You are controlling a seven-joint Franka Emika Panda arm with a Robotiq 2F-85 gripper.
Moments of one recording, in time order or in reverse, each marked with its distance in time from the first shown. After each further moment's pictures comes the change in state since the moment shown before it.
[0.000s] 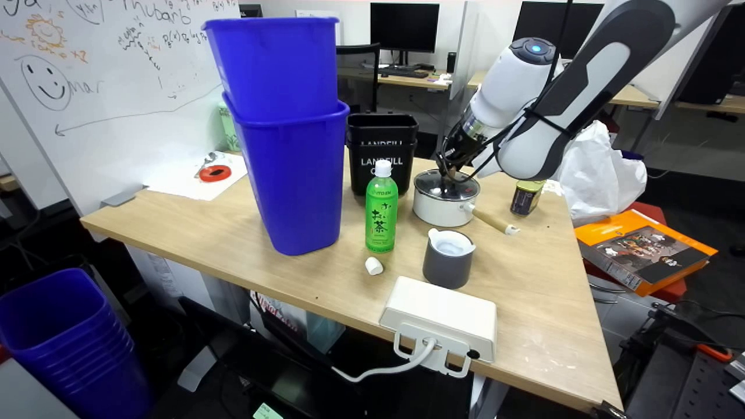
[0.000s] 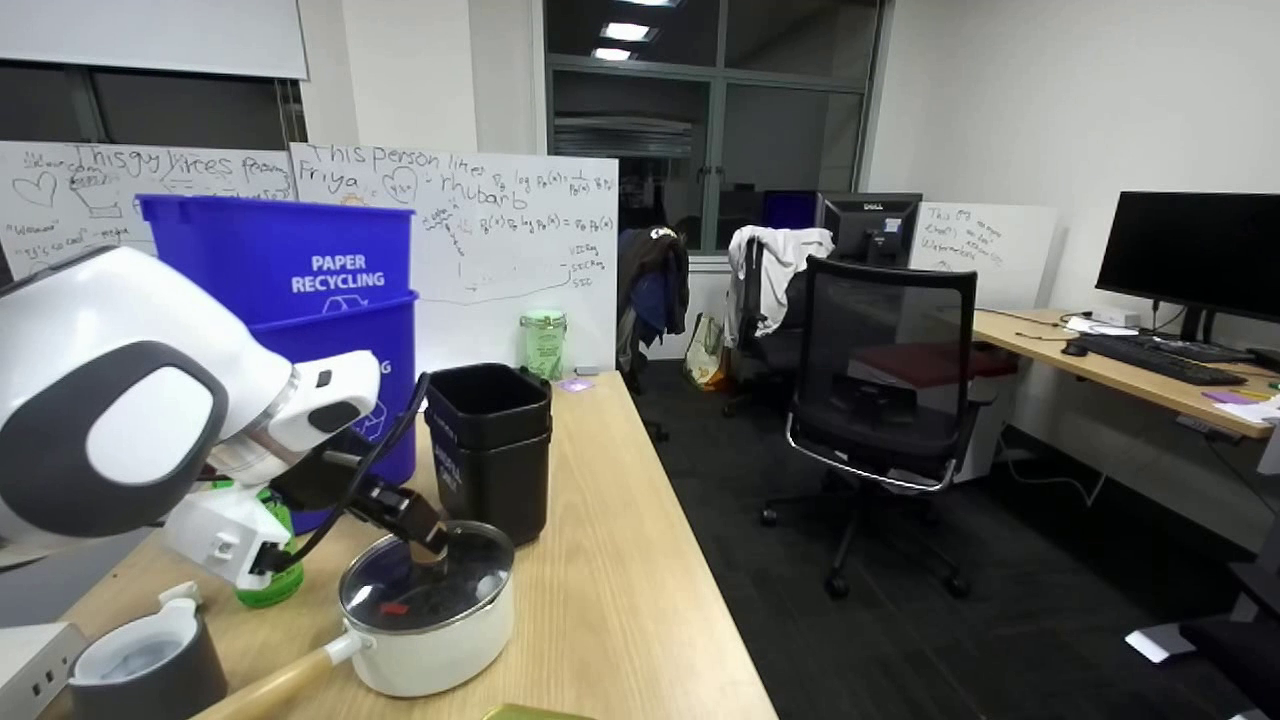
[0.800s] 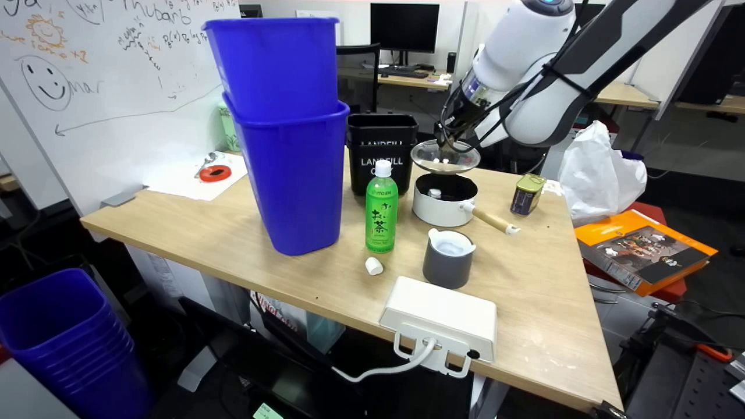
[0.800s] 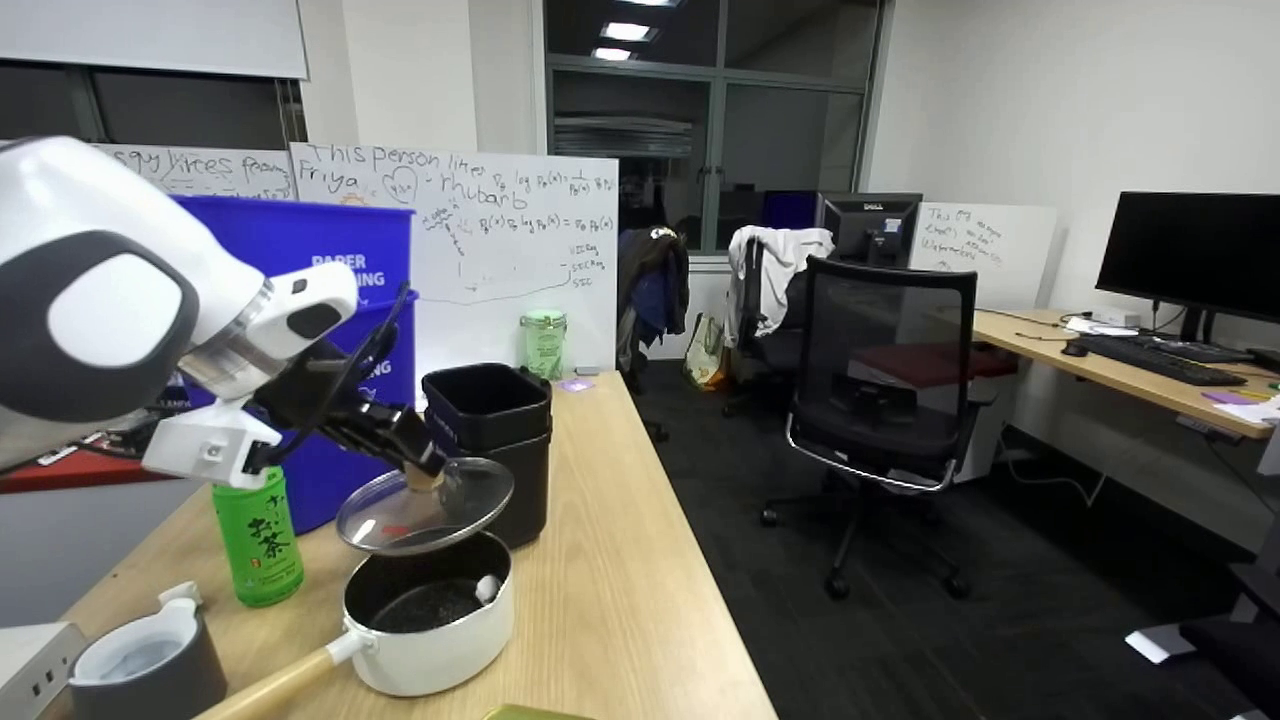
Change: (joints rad) arm 0.166 -0.117 -0.169 -0.001 -0.072 -0.074 -0.026
